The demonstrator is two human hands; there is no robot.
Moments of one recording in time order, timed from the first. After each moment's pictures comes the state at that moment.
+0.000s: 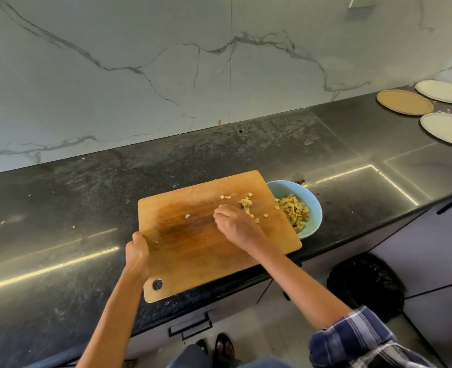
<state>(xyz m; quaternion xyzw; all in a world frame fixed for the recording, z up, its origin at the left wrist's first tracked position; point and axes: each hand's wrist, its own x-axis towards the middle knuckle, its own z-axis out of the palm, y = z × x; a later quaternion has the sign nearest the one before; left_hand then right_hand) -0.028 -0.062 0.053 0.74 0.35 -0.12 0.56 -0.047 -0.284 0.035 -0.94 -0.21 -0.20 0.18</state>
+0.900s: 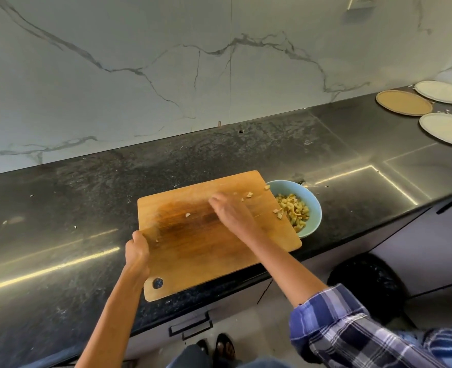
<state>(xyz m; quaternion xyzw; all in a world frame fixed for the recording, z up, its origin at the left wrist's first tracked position) -0.032 -0.063 0.059 0.75 0.34 -0.11 0.56 -0.018 -0.275 0.045 -0.96 -0.15 -0.16 0.14</state>
